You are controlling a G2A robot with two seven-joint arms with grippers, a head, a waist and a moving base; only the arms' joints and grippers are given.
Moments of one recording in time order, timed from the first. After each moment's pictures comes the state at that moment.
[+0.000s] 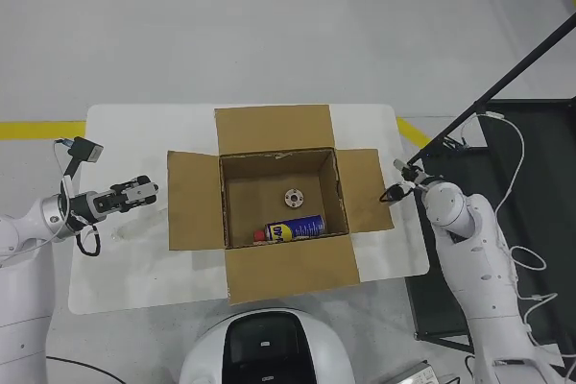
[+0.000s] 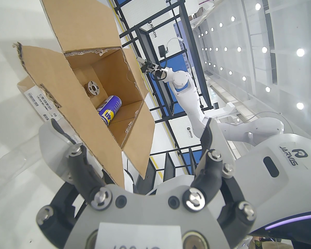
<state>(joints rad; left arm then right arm) 1.15 -1.12 -1.70 -1.47 -0.23 -0.38 -1.42 -1.28 -1.15 1.60 -1.53 -0.81 0.36 0.61</state>
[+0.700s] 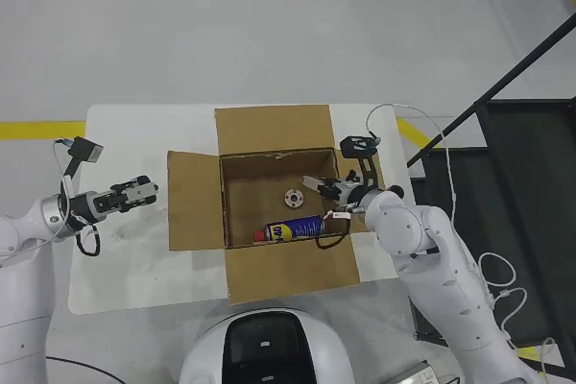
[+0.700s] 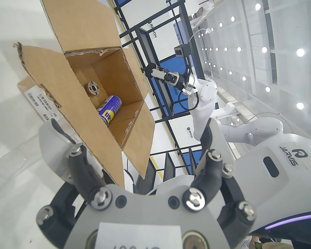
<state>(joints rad) 1.15 -1.12 -1.70 -1.47 -0.23 -0.38 -1.42 -1.31 -1.17 1.26 -1.95 -0.80 0.32 0.84</state>
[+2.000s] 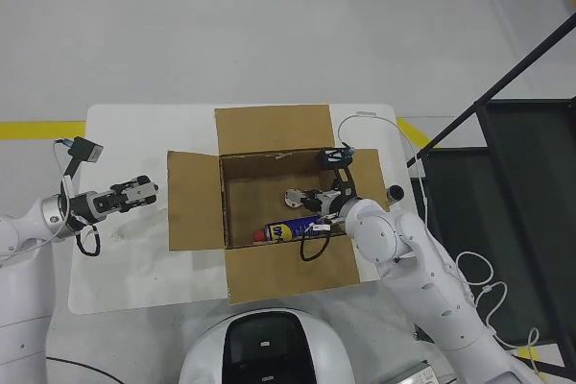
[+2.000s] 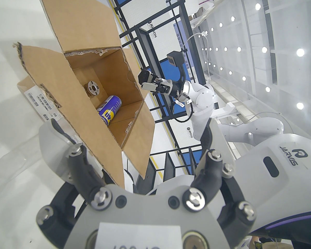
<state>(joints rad) 1.15 -1.12 -1.70 -1.47 -0.23 -0.38 -1.42 -1.28 -1.18 1.17 -1.91 -0.85 0.32 0.84</state>
